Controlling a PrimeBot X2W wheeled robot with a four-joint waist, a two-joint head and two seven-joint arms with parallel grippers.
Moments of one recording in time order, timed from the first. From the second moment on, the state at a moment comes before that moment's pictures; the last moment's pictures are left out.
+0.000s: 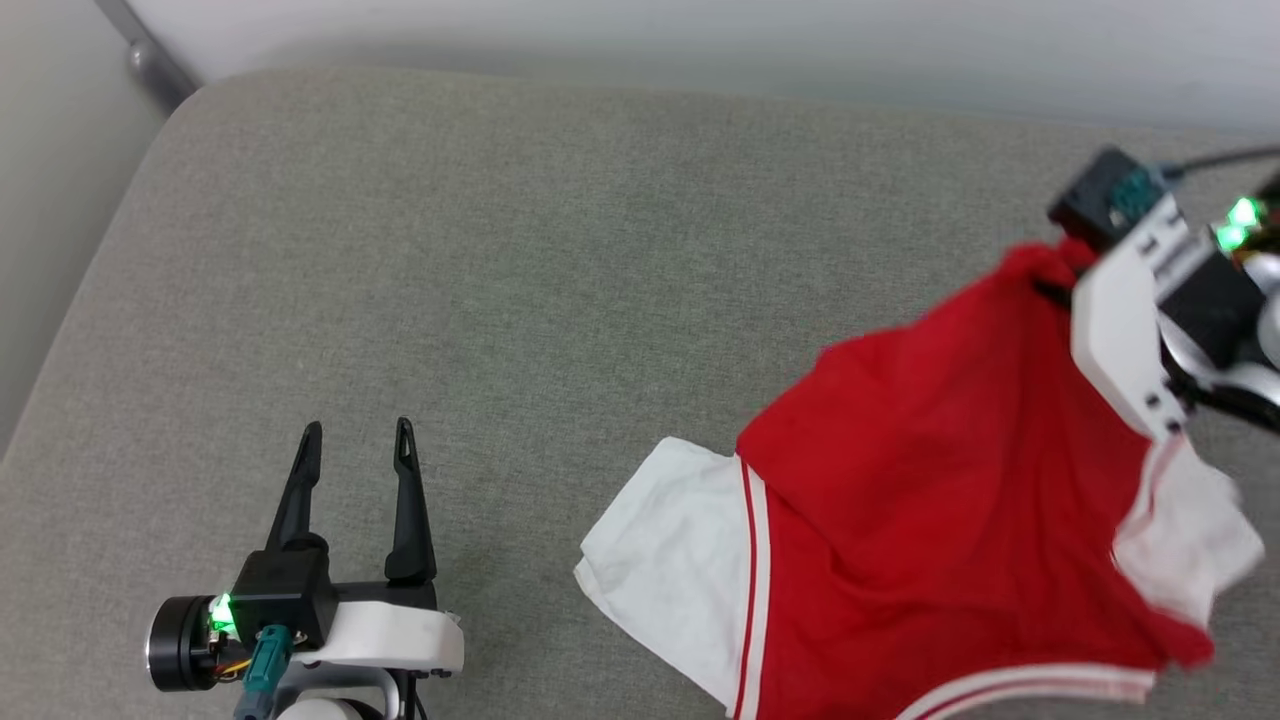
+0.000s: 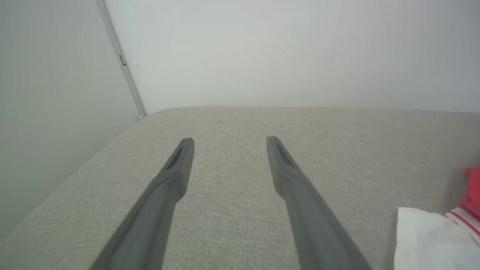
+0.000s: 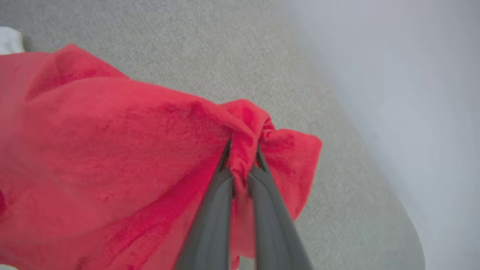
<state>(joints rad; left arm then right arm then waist) -0.04 0.05 -0.04 0.02 -0.06 0.08 -0.26 -1.10 -0.82 1.20 0.28 0.81 0.13 0.49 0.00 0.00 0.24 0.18</state>
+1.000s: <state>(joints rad) -0.08 0.15 -0.05 0.14 -0.04 0.02 -0.26 -0.97 -0.51 1.05 0.73 0.66 0.13 -0.23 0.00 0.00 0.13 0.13</state>
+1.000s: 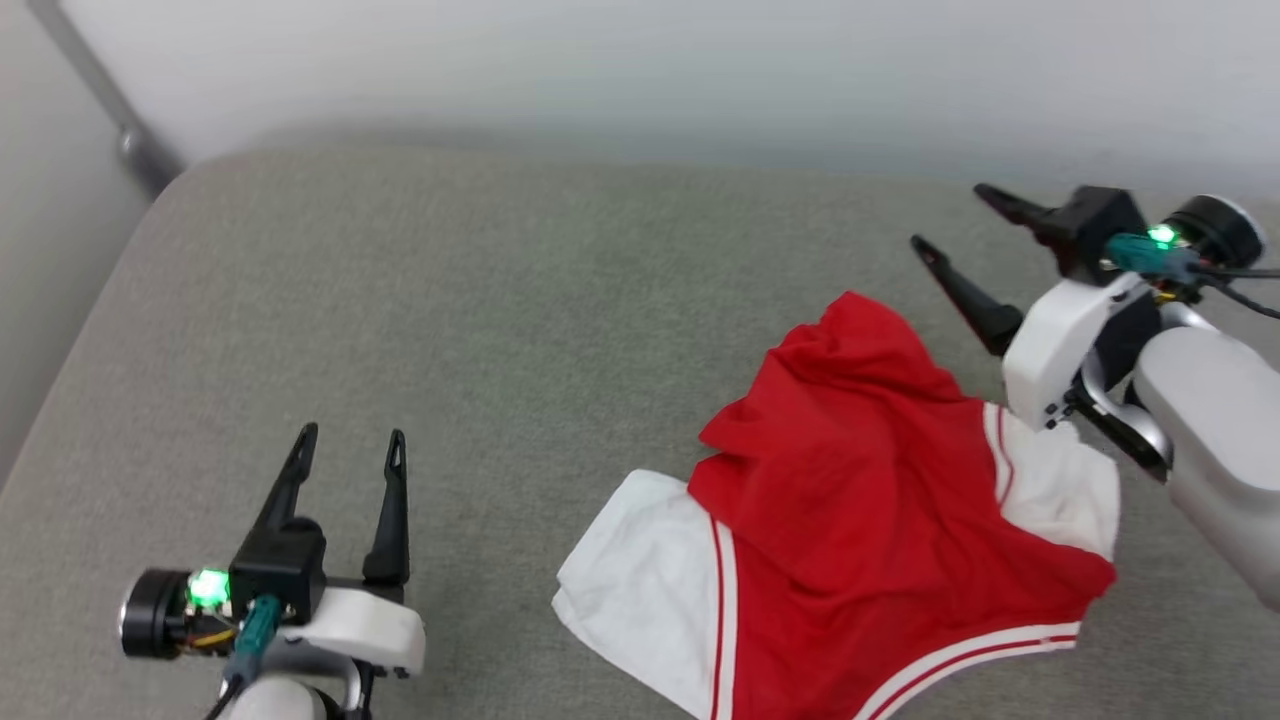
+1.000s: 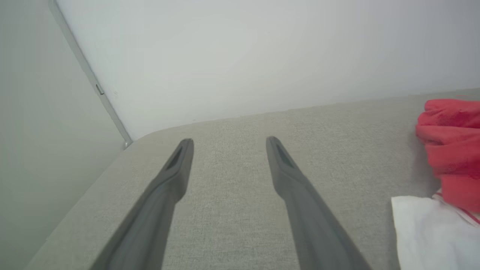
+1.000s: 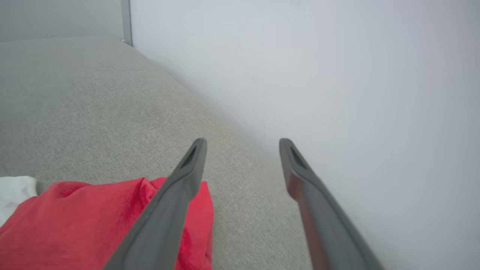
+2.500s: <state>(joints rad) -0.84 0.74 -1.28 0.03 -0.78 -0.13 0.86 -0.02 -0.09 0.08 -0.03 0.04 0.13 -0.26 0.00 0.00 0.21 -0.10</state>
